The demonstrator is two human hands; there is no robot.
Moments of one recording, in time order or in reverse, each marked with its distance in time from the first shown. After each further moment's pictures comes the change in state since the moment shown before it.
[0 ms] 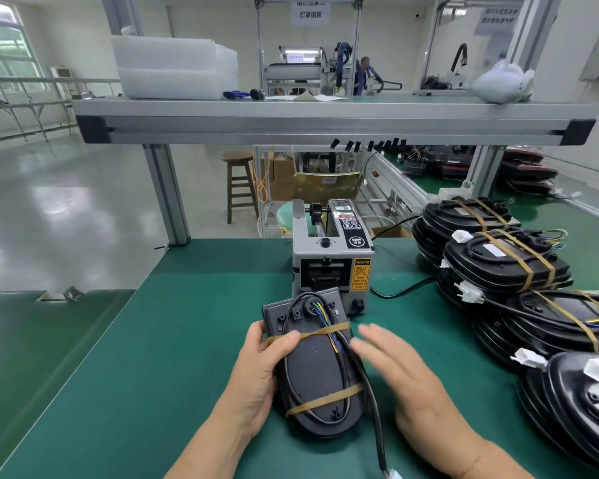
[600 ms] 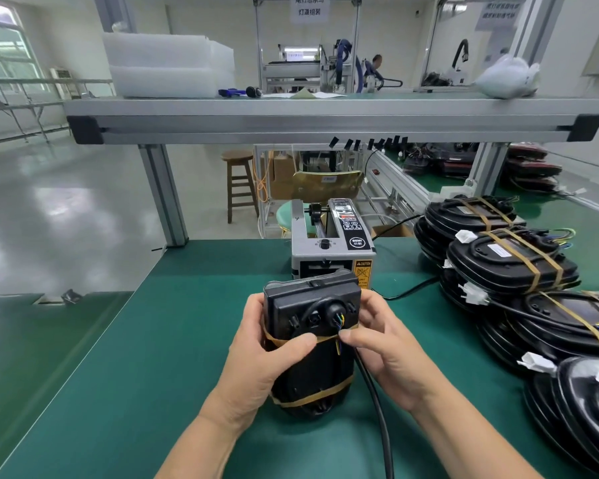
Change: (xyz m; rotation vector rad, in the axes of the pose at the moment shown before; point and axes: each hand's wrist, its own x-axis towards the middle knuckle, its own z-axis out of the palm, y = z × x) left_hand -0.018 0.044 0.024 0.377 -0.120 0.333; right_hand 0.073 -0.009 0.008 1.315 0.010 0.661
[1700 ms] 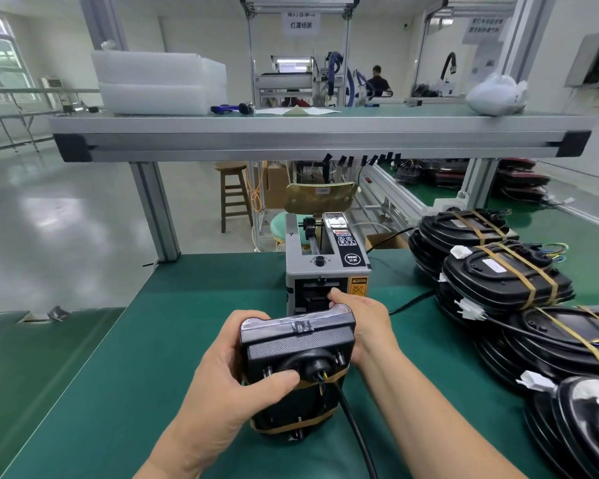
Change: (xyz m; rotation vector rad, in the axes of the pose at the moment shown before) left_hand -0.009 0.038 -0.015 0.038 -0.085 0.006; right_hand 0.073 -0.014 0.024 0.172 0.658 0.257
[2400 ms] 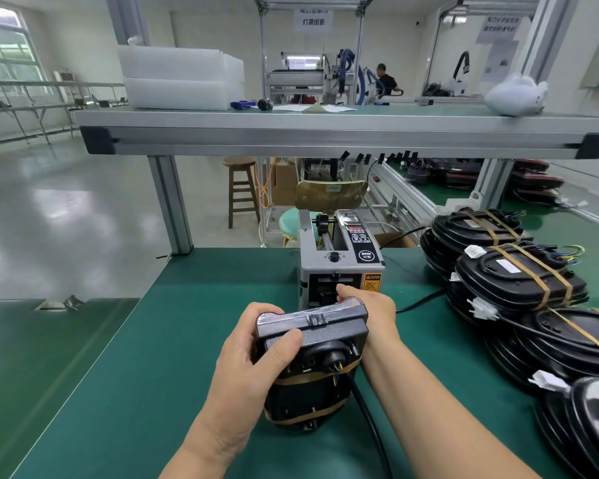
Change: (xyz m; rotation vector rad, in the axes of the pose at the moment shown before) left_hand 0.000 -0.007 0.003 0.015 0.119 0.080; right_hand -0.005 0.002 0.011 -0.115 0.119 -0.049
